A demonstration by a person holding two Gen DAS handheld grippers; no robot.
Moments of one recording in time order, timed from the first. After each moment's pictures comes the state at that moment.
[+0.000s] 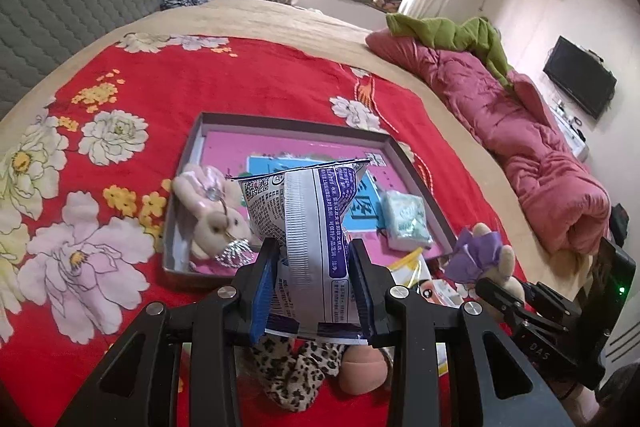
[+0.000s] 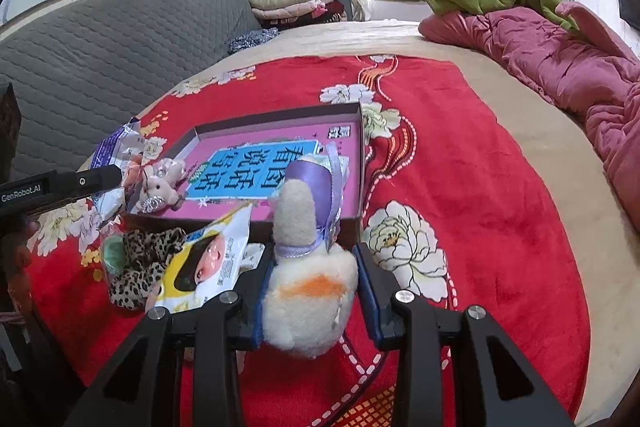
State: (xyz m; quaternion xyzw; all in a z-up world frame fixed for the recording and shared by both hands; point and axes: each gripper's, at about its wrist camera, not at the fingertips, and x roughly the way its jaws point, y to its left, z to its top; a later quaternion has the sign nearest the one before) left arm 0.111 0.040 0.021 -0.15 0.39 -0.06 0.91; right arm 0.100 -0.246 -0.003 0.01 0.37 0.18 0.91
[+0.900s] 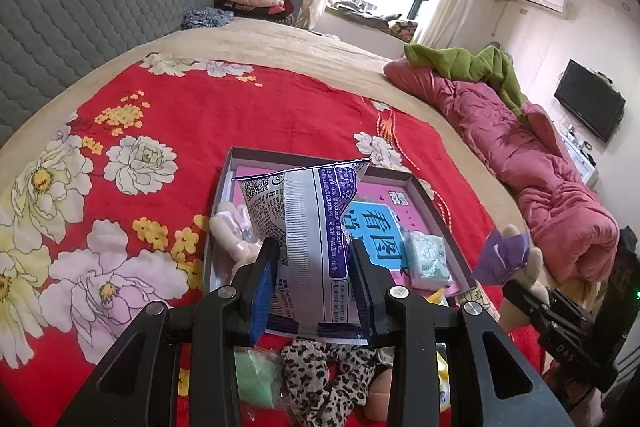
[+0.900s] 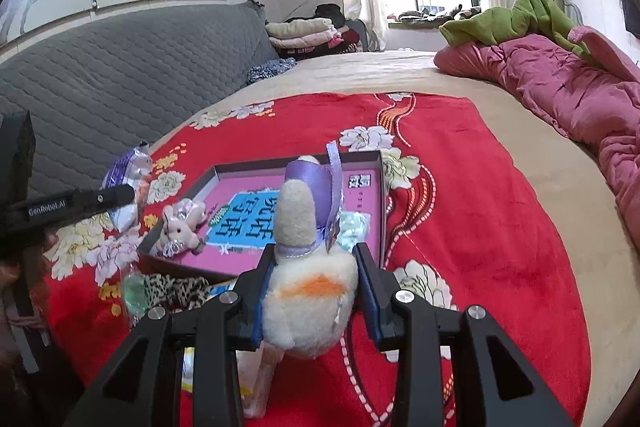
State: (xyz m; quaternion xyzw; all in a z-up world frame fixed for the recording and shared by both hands) left arm 0.117 0.069 0.034 -0.16 0.34 -0.03 0.92; right arm 0.114 -0.237 0.023 0.03 0.31 0.21 0.93
